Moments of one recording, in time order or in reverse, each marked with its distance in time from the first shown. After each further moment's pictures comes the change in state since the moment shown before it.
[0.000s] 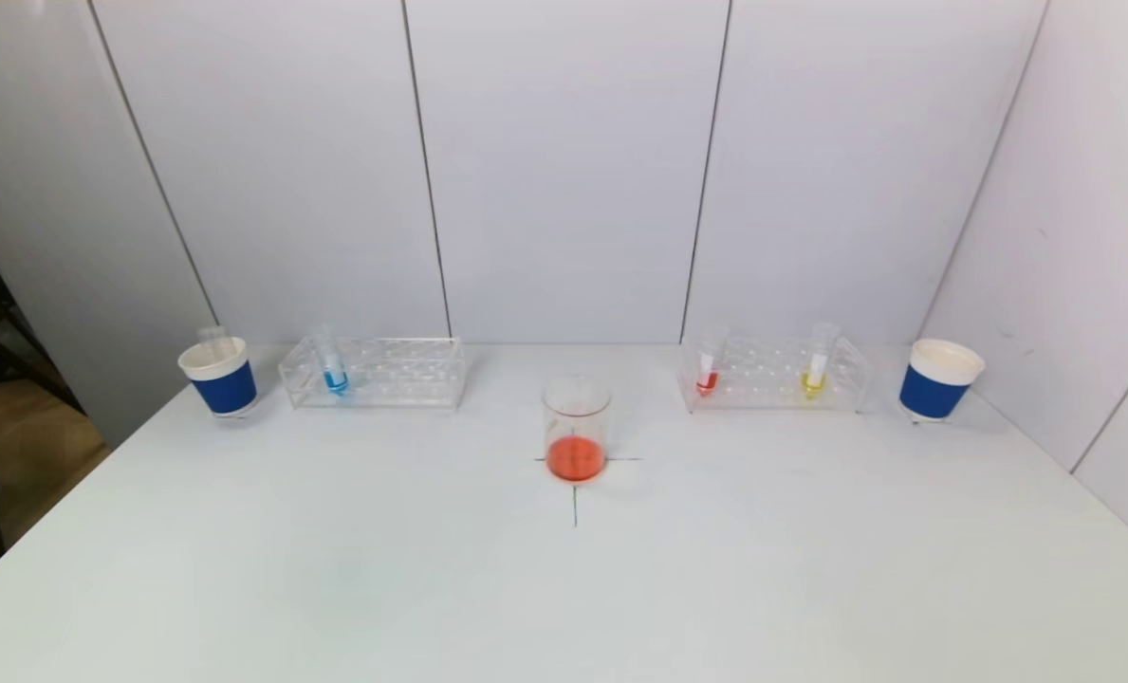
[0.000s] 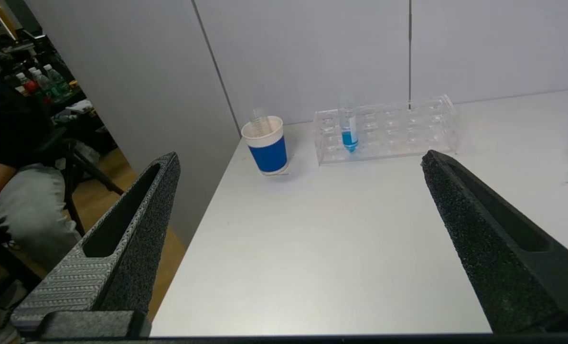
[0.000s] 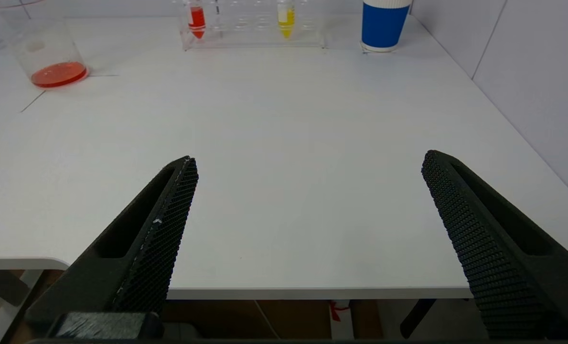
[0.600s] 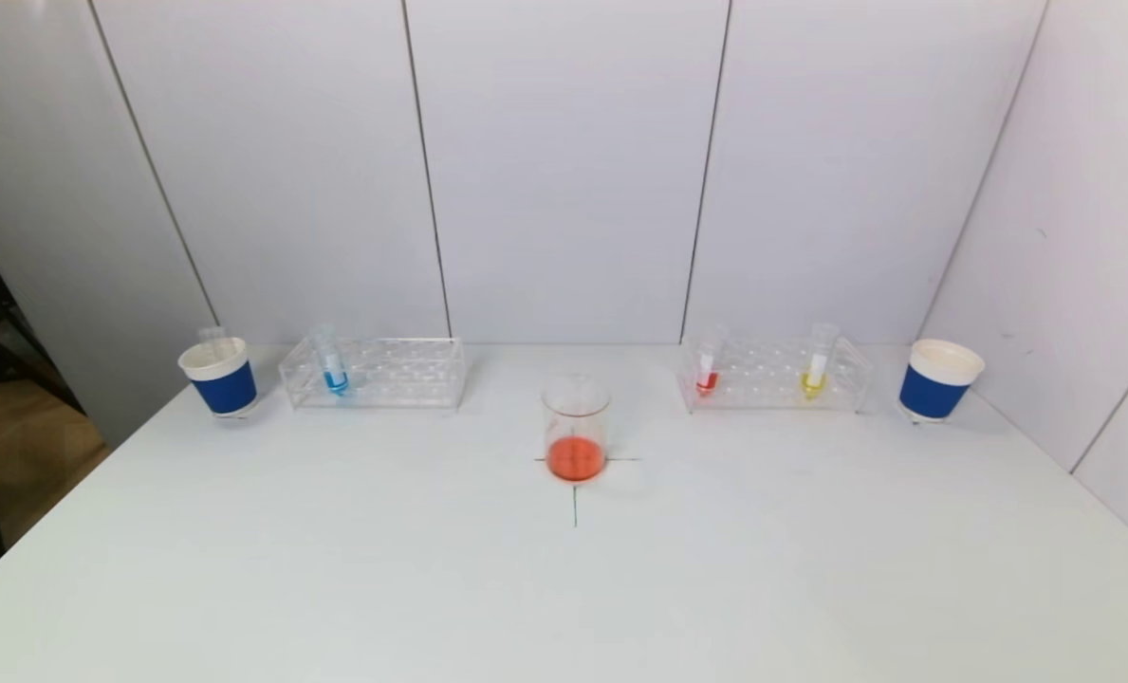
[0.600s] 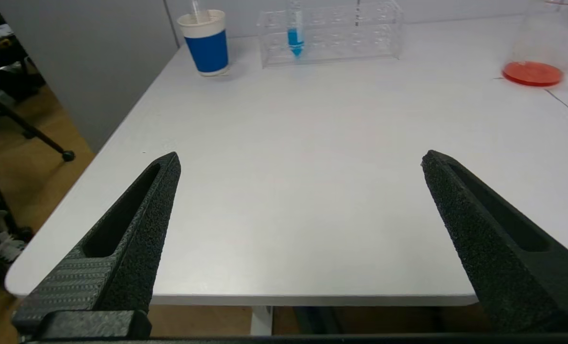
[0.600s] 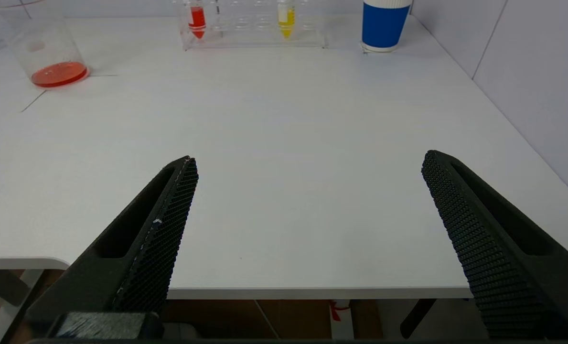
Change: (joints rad) left arm 0.027 -0.497 0.242 0.376 -0.129 -0.153; right arm 0.000 0.000 0.000 0.000 0.000 0.000
